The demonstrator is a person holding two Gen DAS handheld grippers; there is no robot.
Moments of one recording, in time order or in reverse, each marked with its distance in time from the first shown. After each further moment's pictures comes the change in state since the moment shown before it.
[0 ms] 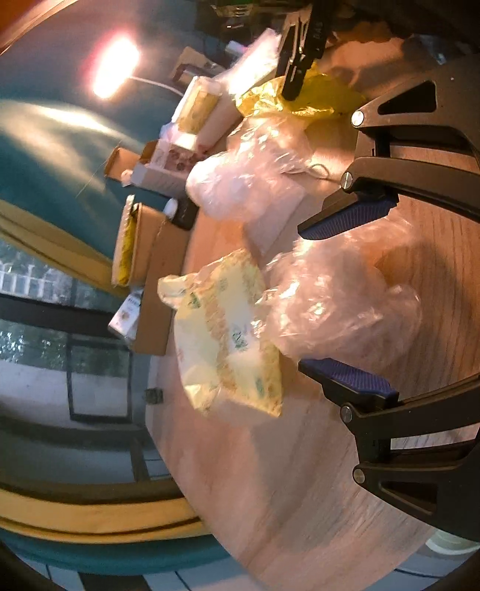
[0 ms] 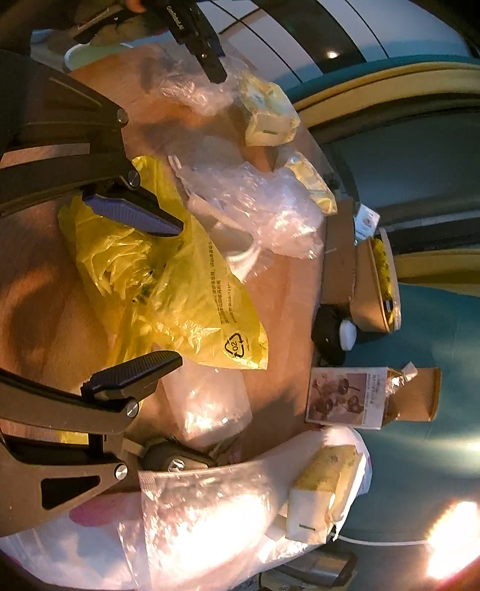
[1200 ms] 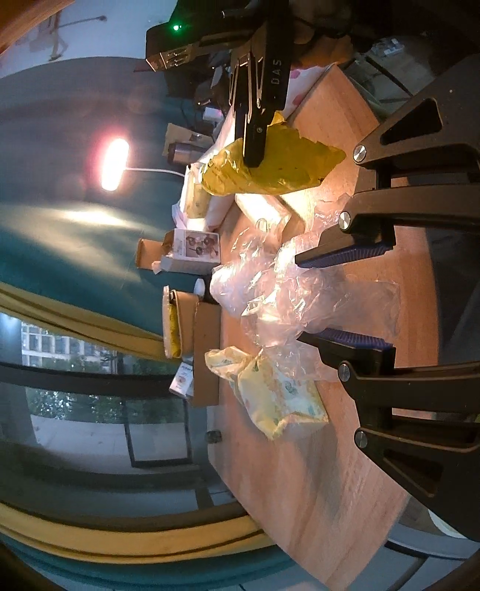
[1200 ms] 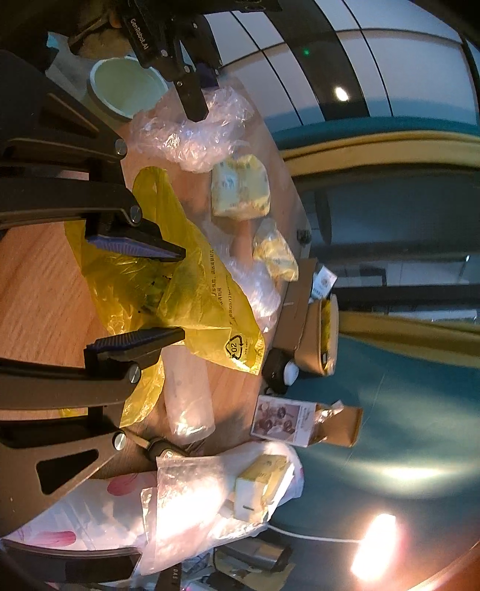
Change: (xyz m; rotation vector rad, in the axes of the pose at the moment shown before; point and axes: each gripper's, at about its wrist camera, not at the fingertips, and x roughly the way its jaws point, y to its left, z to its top) left arm -0.111 -0.052 -0.045 0.182 -0.182 -0.126; right arm -0.094 0.067 -0.023 -0.144 -0.164 0.026
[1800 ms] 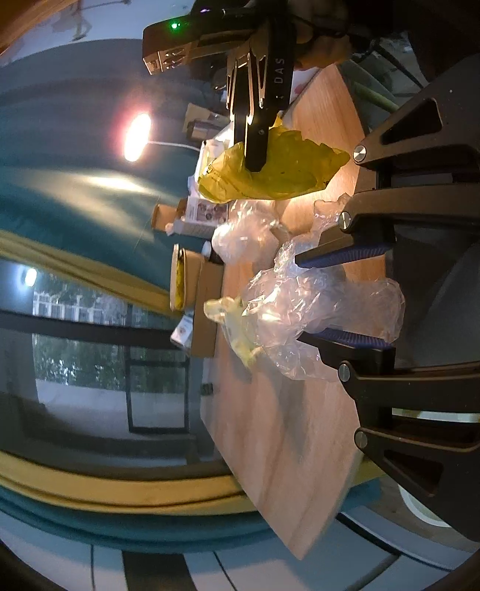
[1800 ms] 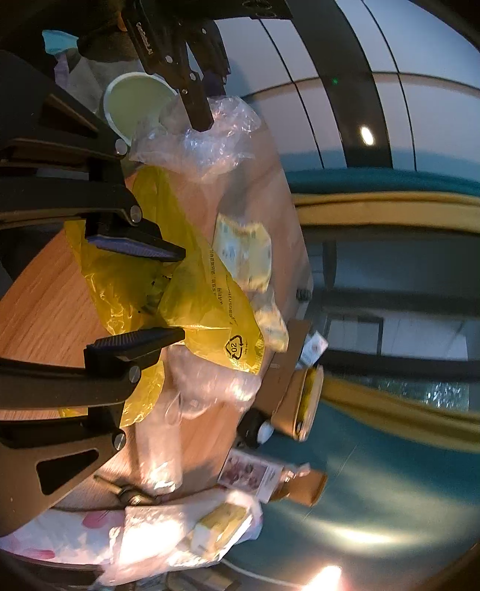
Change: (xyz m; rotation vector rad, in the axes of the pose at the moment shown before) left arm -0.057 0.048 -0.033 -0.093 -0.047 0.086; right arm 0.006 0.087 0.008 -0.160 -0.005 0.094
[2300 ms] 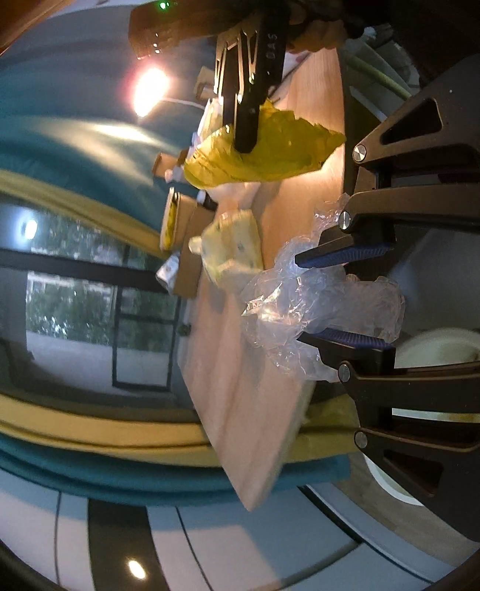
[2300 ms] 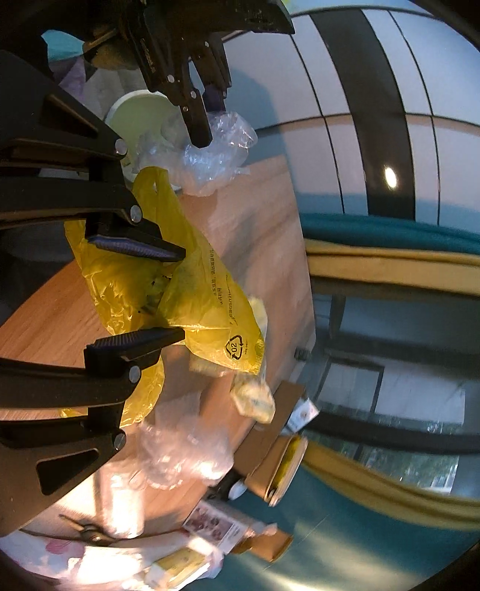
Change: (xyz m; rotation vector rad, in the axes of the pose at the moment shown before) left arm -0.020 0.070 -0.036 -0.116 0.026 0.129; right arm 0.036 0.070 0.016 -0.139 0.033 0.103
